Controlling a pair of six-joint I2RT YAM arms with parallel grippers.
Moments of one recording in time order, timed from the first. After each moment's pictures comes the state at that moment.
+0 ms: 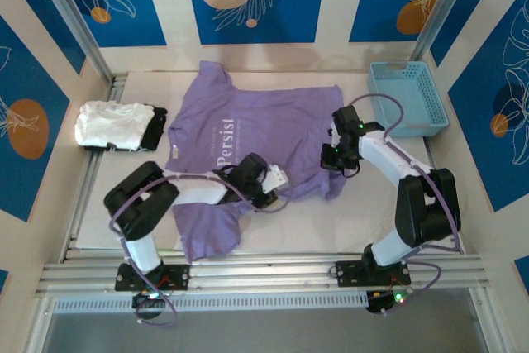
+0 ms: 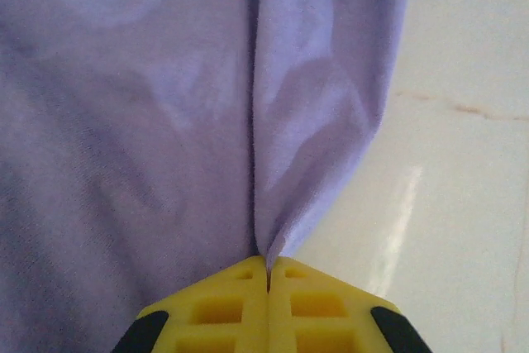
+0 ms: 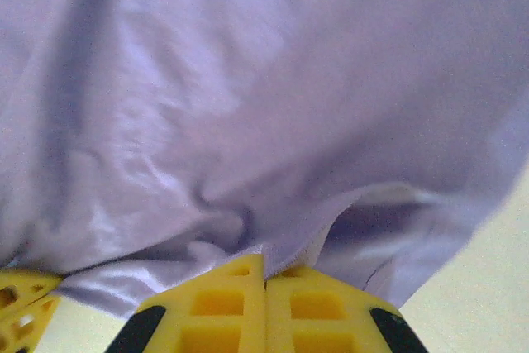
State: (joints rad) left arm -0.84 1.74 0.84 0.00 0.29 0.16; right arm 0.24 1.57 1.10 -0.82 -0.22 0.31
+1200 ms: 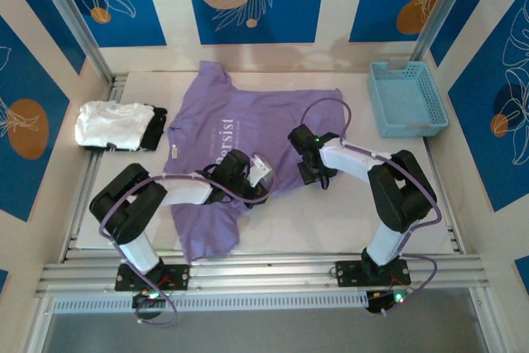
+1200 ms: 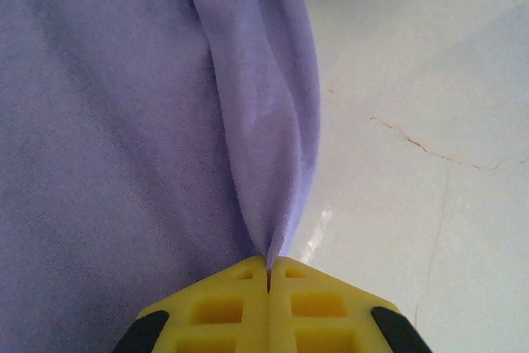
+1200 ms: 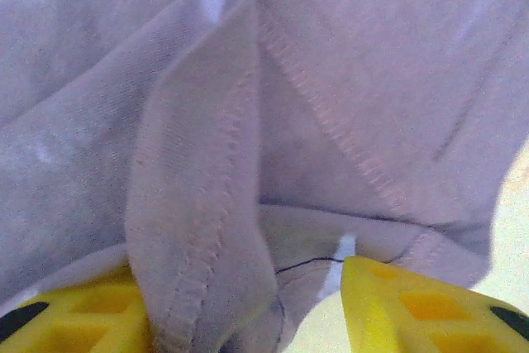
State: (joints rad) left arm -0.75 1.69 0.75 0.11 0.47 -0.08; right arm 0.54 1.71 1.06 -0.78 0.30 0.26
